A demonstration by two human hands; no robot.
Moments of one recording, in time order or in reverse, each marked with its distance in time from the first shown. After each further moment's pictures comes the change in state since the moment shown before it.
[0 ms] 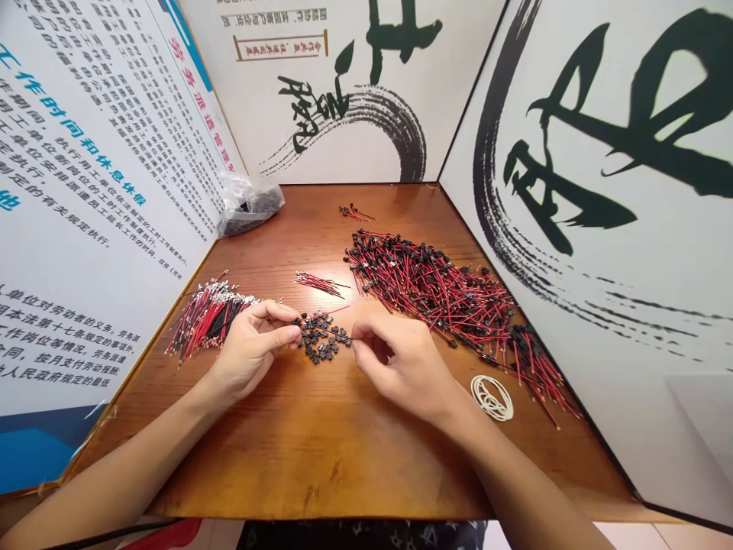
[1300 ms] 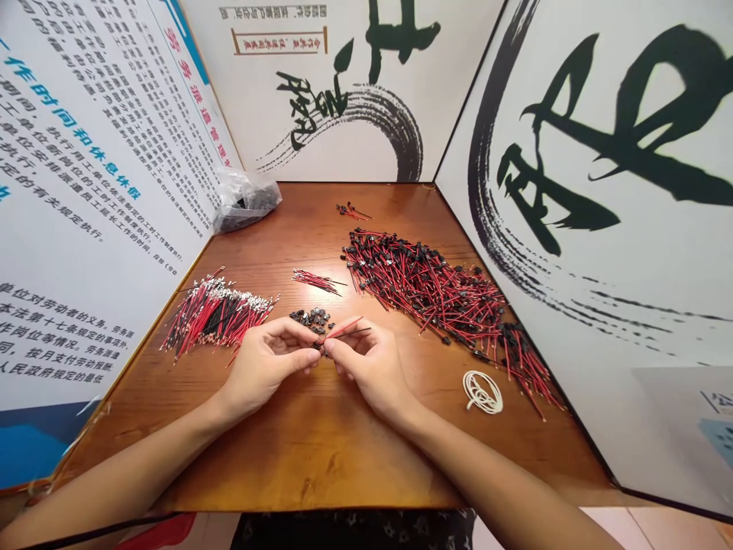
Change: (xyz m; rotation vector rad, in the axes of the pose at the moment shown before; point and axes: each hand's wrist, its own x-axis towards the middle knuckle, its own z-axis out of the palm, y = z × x) left_hand -0.020 -0.006 0.019 0.204 -0.121 -0.024; right_hand -0.012 -0.005 0.054 0.962 0.135 0.632
